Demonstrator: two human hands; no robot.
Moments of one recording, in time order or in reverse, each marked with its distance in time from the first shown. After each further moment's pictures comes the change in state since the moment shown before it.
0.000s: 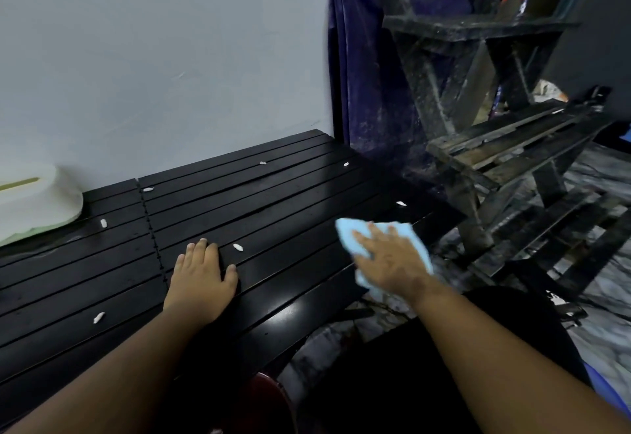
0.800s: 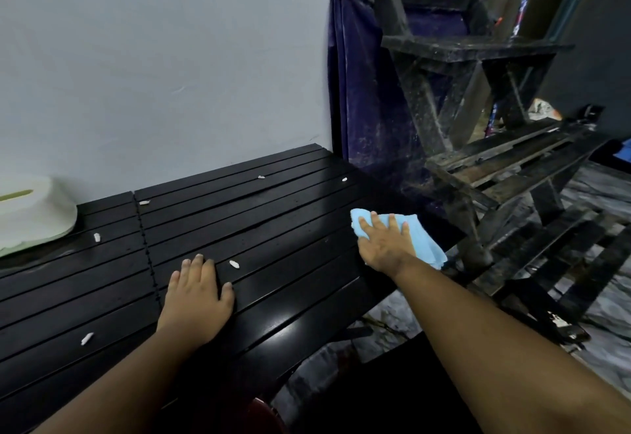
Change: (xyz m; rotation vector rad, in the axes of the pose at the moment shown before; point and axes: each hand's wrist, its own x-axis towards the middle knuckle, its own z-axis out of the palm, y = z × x) left_hand 0.001 0.001 0.002 0.056 -0.017 0.003; right_hand 0.068 0.008 -0.014 -0.048 -0.003 0.126
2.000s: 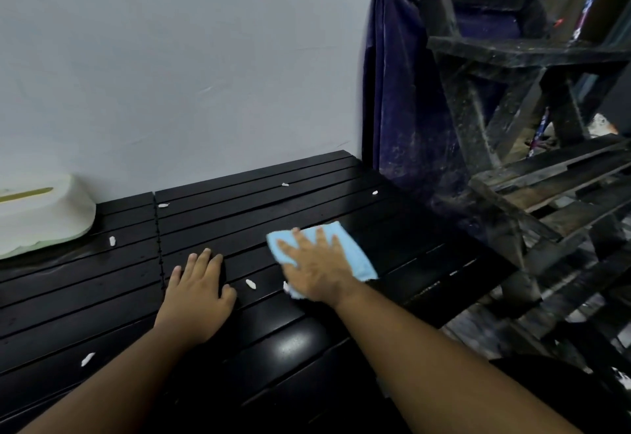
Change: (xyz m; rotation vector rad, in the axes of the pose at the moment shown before) left_hand 0.041 -0.023 -0.005 -0.008 -0.033 -0.034; right_hand 0.025 -0.150 0.024 -0.031 -0.011 -0.480
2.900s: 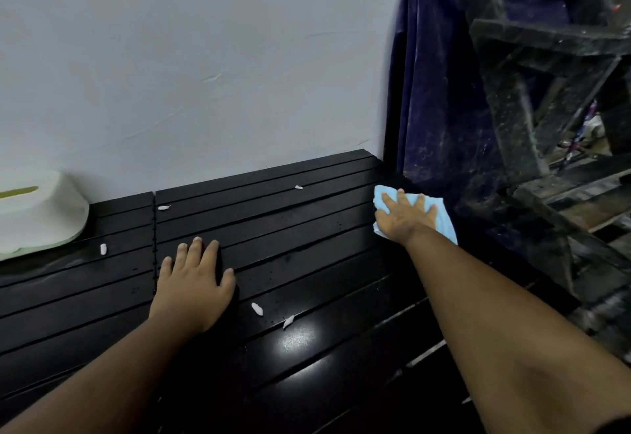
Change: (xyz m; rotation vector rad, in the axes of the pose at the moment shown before) left_hand 0.062 -0.017 0.007 0.071 0.026 -0.114; right_hand 0.095 0.153 -0.037 -0.030 -0.050 0.538
